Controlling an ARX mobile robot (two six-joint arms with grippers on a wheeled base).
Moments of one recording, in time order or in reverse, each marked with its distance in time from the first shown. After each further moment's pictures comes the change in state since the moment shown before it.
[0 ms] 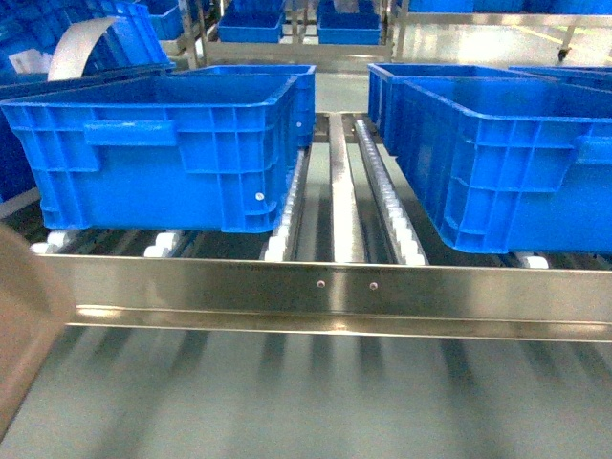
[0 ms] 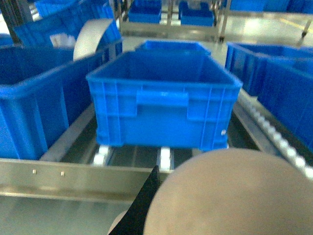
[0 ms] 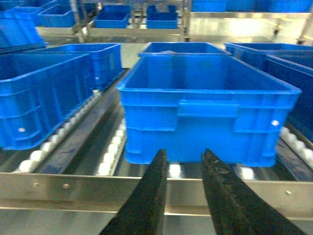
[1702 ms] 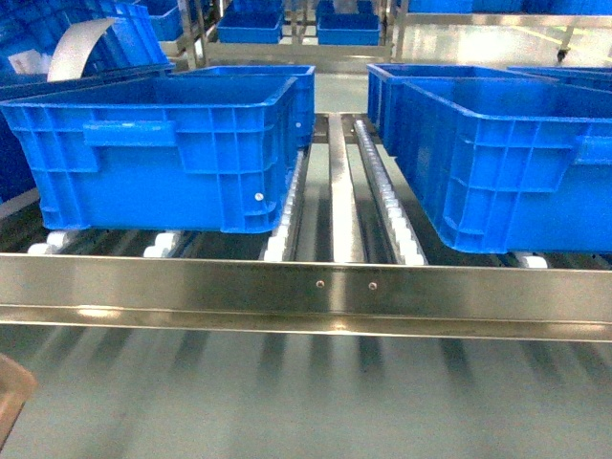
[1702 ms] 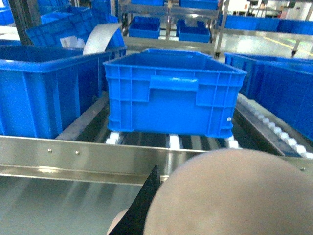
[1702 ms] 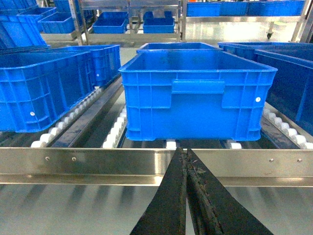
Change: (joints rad) left arm 0.267 -0.625 -0.267 -0.298 0.272 0.004; right arm -0.016 -0.723 -0.184 -0.519 -0.005 0.011
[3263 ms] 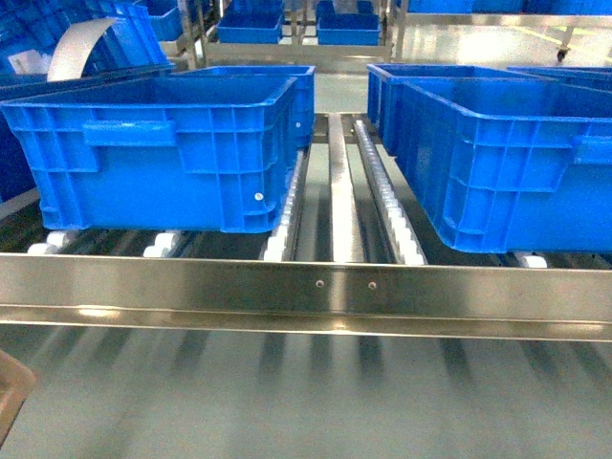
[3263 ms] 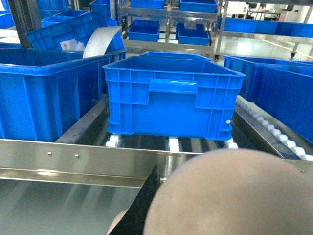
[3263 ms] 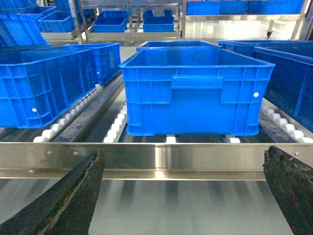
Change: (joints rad) left arm 0.000 0.000 0.000 0.003 0.000 0.003; right arm 0.000 -0.173 0.000 -0.183 0.000 0.000
